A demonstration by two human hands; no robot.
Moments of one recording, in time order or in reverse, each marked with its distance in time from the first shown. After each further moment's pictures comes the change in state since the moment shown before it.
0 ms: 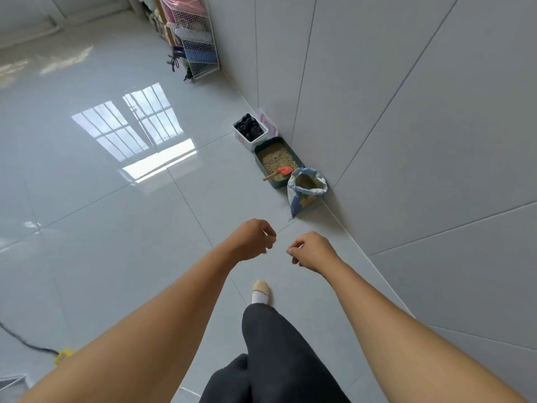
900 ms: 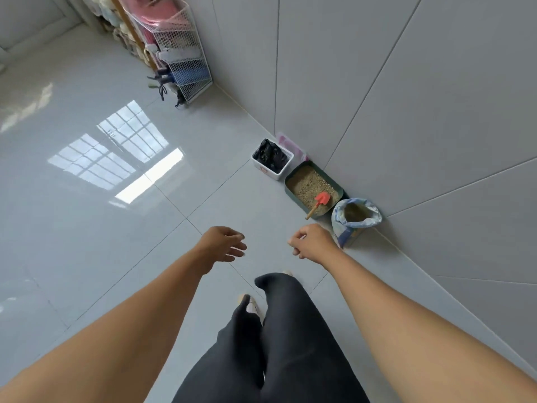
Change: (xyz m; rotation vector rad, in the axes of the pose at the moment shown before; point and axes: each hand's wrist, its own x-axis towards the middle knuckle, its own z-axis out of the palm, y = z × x) left_hand 0.240 -0.133 -0.425 -0.352 -0.064 -0.306; right_hand 0.292 -0.348 -0.013 0.273 0.020 0.157
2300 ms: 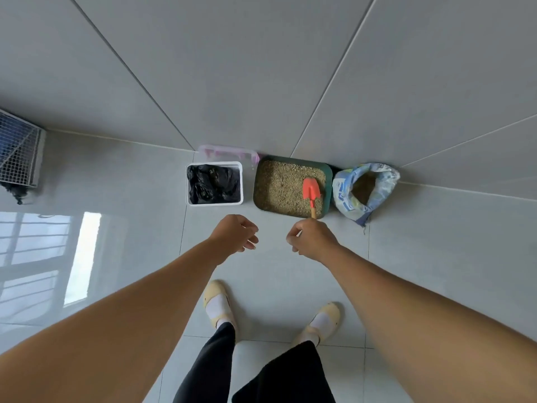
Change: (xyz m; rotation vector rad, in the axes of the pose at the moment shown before) left_hand 0.480 0.173 0.030 0.715 -0.389 0.118; right_hand 0.403 0.003 0.014 0.314 0.198 0.391
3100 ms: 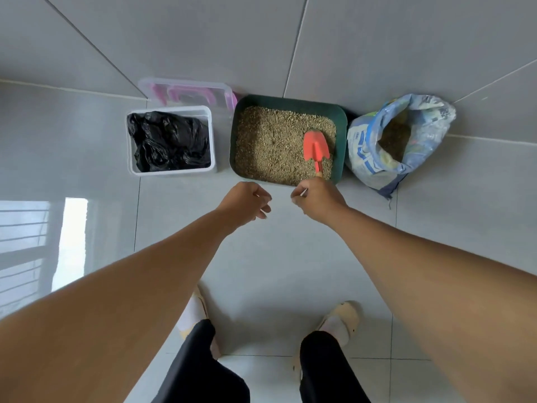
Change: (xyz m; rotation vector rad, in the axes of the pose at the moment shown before) left_hand 0.214 -0.068 0.120 0.098 -0.015 0.143; right_hand 0.207 0.131 0.082 0.022 0.144 -0.084
